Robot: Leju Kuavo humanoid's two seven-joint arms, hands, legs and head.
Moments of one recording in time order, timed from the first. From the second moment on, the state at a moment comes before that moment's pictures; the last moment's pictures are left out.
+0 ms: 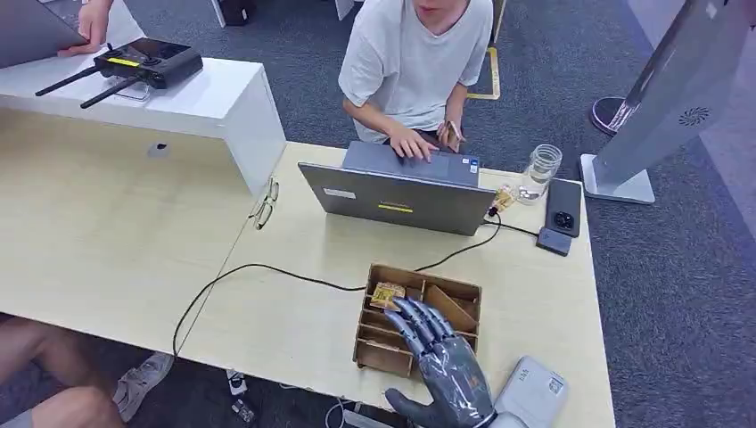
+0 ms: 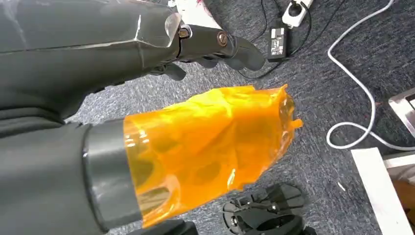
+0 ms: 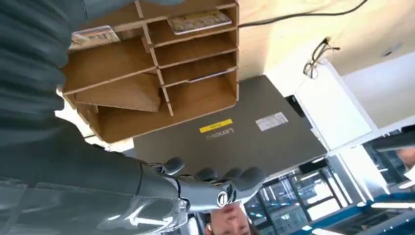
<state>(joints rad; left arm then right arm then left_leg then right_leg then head) -0.05 -0.15 0.36 -0.20 -0.98 0.30 -0.13 -0.05 -0.17 0.82 -1.52 0.89 -0.28 -0.11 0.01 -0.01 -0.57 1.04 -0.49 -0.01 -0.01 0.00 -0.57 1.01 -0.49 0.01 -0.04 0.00</state>
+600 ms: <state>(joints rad) -0.05 -0.15 0.36 -0.20 -0.98 0.30 -0.13 -0.04 -0.17 0.82 -1.47 0.97 -0.29 -0.06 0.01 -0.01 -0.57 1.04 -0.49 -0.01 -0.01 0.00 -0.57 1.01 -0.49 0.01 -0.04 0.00</state>
